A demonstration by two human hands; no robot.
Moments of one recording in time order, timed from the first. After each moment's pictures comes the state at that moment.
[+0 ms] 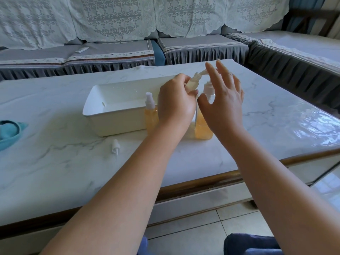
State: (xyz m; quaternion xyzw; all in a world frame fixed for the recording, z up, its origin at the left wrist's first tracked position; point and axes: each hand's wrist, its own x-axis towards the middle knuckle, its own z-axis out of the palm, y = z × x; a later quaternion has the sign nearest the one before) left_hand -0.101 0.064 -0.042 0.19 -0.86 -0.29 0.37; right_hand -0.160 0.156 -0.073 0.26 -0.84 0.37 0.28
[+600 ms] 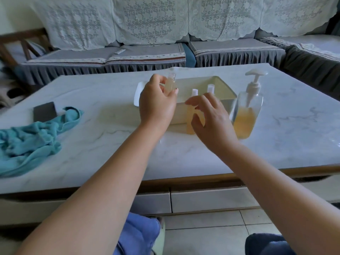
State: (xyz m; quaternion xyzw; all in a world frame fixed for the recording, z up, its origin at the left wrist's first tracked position) left_hand -0.012 -0.037 -0.046 0.26 -0.81 -0.31 0.42; right_hand -0.081 0.091 -0.098 0.48 -0.74 0.40 0.25
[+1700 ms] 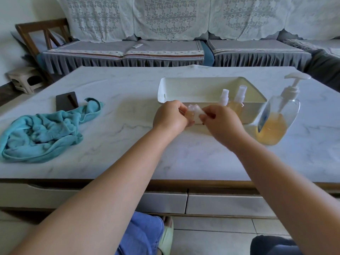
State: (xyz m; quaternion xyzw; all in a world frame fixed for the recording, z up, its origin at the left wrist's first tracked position) left_hand 0.006 -0.079 -0.086 0.29 -0.83 -0.43 0.22; right_hand -0.069 0.044 -0.084 0.34 -0.87 0.37 -0.01
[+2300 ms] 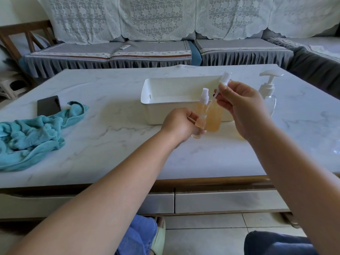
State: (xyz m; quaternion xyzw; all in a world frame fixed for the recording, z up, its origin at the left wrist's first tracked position) left_hand -0.014 -0.030 -0.088 0.21 -0.81 -0.53 0.12; right_hand -0.111 0.098 -0.061 0.24 -0.63 0.73 -0.11
